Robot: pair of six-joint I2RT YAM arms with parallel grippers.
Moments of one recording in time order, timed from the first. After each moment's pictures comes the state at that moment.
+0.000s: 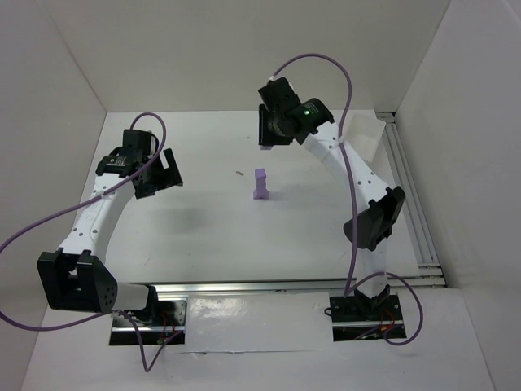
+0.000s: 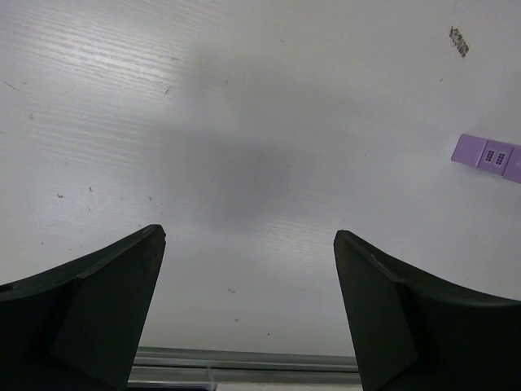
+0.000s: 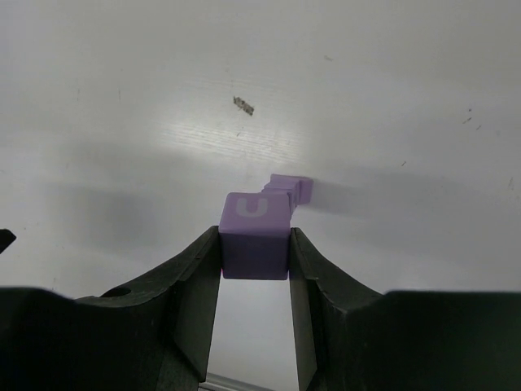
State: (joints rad) left arm -0.04 1.34 1.24 -0.86 -0.01 -0.42; right arm 0.62 1.95 2.24 -1.08 0.22 0.49
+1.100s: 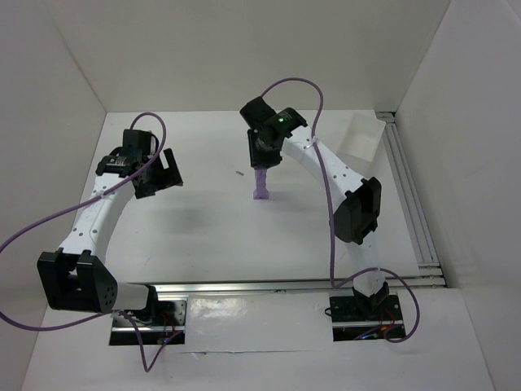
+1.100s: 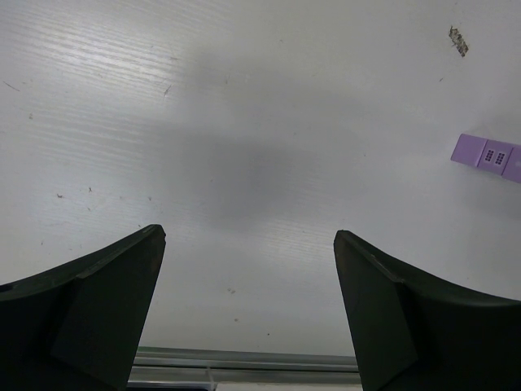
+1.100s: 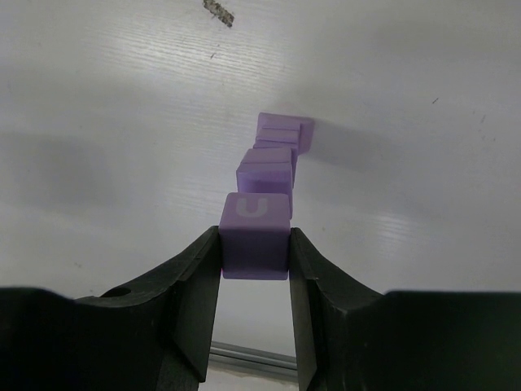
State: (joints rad) left arm -0.04 1.34 1.24 -0.86 -0.01 -0.42; right arm 0.68 2.09 2.23 -1.19 0.19 0.51
